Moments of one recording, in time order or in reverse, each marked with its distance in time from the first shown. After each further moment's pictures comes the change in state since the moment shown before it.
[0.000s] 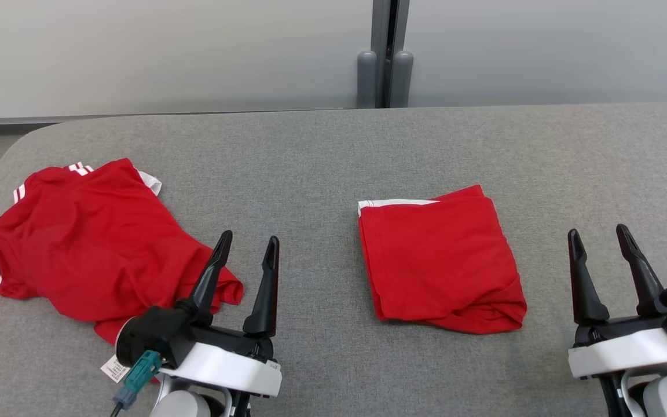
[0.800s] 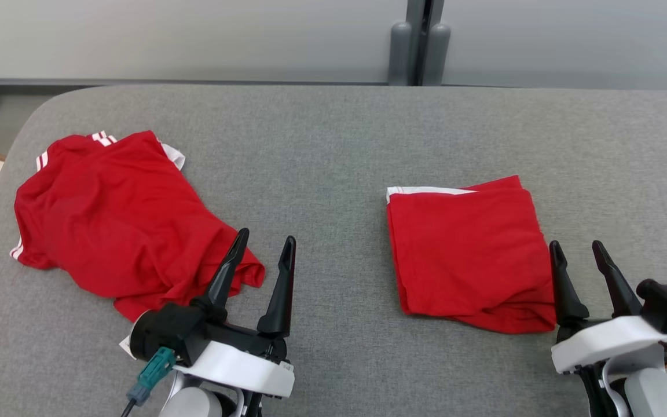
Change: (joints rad) left arm -0.013 0.000 -0.038 0.000 -0.003 -0.004 0.000; right arm -0.061 0.031 0.024 0.168 0.100 0.000 0.057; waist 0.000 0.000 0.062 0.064
